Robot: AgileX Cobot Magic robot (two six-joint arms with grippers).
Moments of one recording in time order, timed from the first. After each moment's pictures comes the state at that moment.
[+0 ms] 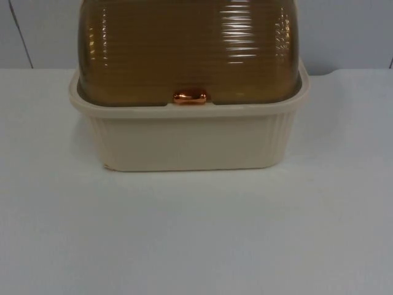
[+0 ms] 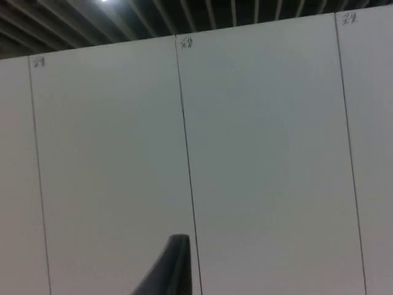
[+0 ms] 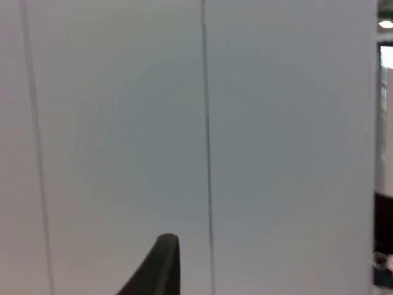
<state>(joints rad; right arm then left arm) 0.00 0.11 -1.52 -0.05 1.20 -0.01 0.05 0.17 -1.64 -0.03 1.15 0.07</state>
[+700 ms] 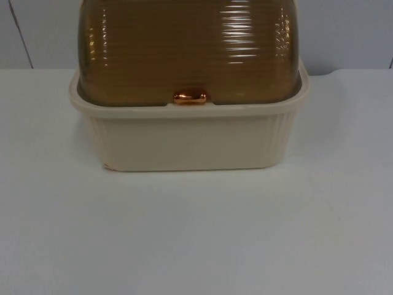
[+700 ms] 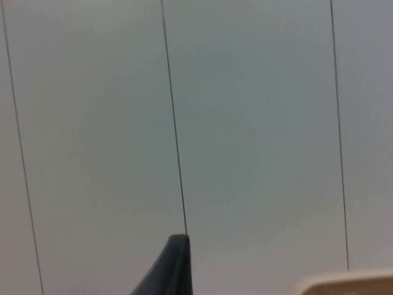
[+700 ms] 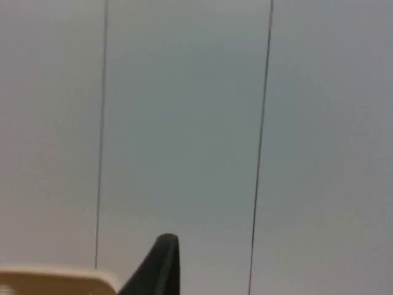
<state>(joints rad) 0.03 0.00 -1.40 0.04 1.22 -0.10 0.02 0.00 -1.39 -0.03 1.22 0.06</state>
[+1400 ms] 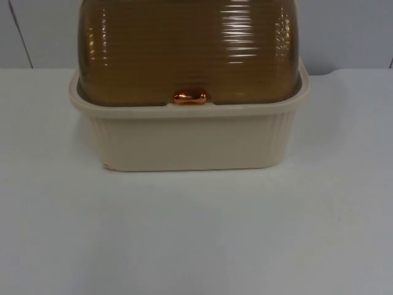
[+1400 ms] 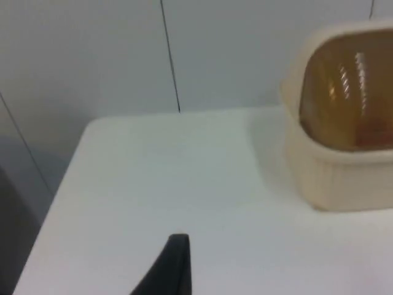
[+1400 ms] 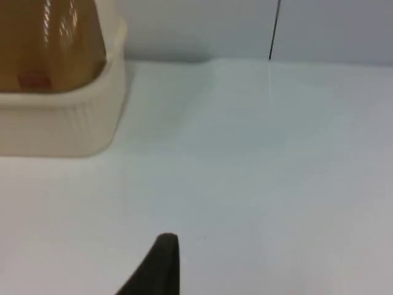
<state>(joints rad) 0.04 0.00 -0.65 0.00 1.17 -0.05 0.02 0.00 -0.73 -0.01 1.13 0.06</state>
